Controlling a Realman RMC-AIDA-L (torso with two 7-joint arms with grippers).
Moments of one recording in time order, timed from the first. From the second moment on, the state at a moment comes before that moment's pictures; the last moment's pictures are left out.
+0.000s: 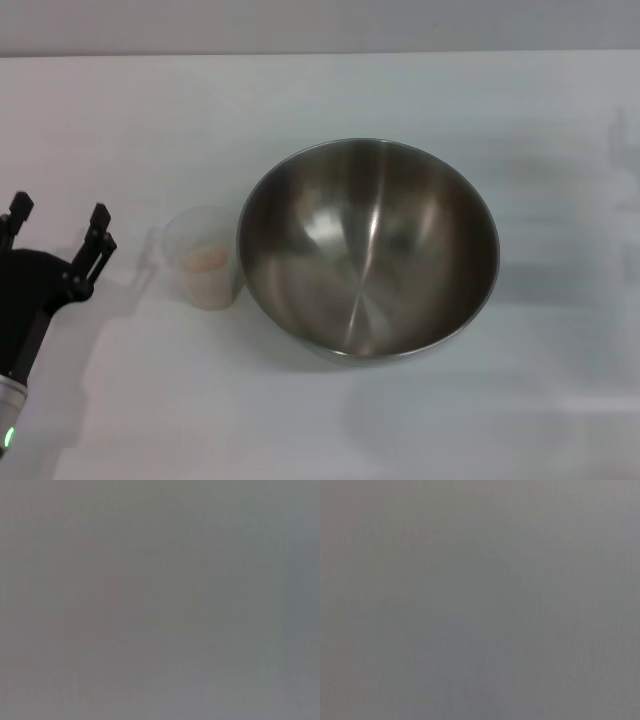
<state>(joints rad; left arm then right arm) -0.15 -2.08 -0.51 -0.32 2.20 1.38 -0.01 0.34 2.07 -1.98 -0.39 -2.39 1.23 2.96</state>
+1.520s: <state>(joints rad) -0.20 -2.08 -0.42 -0.30 2.19 1.25 -0.01 0.40 2.07 -1.96 -0.33 -2.39 1.19 2.95</state>
